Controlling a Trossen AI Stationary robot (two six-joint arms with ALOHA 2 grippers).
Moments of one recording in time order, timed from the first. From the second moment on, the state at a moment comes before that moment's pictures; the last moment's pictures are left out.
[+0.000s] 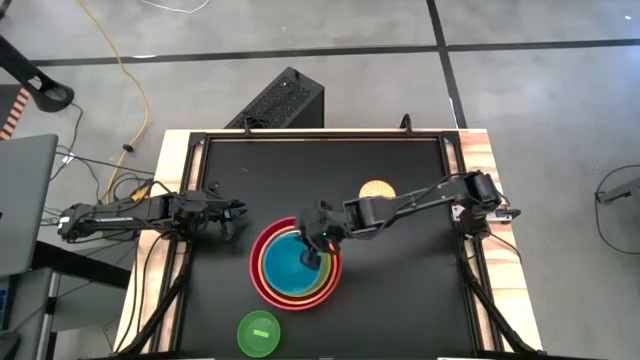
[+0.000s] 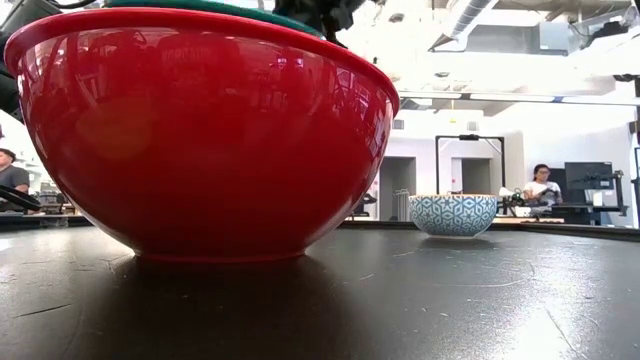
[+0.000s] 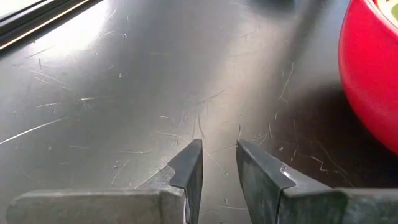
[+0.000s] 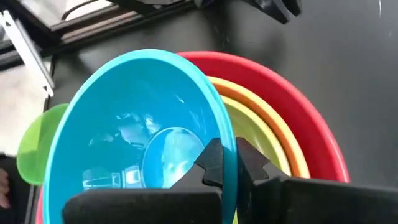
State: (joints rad) left arm 0.11 0.22 0.13 -0.40 -0.24 -0.24; right arm 0.18 1.85 1.60 -0.42 0.14 0.42
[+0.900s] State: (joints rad) left arm 0.11 0.22 0.13 -0.40 -0.24 -0.24; right arm 0.18 1.90 1.42 -0.23 0.14 0.55
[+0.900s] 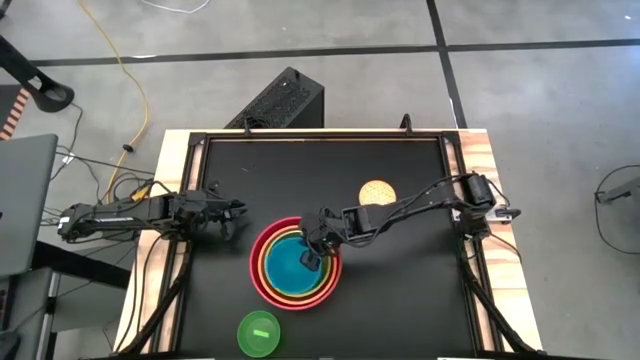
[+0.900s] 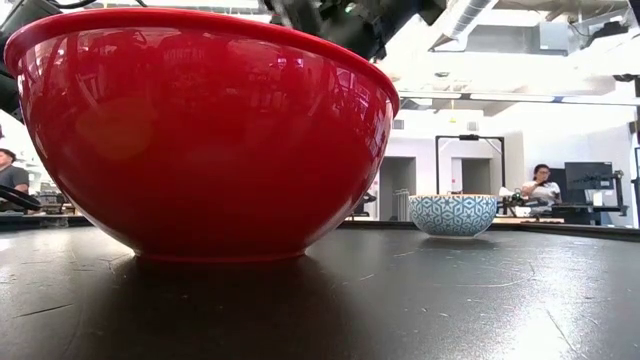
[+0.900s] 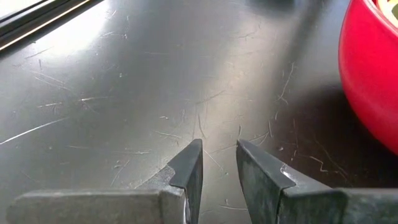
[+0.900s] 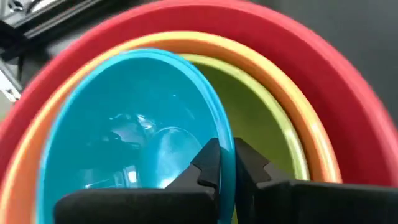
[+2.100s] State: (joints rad) left arm 0.11 0.23 0.13 -0.40 -0.24 -0.24; right arm -0.09 1.58 1.37 -0.77 0.28 0.48
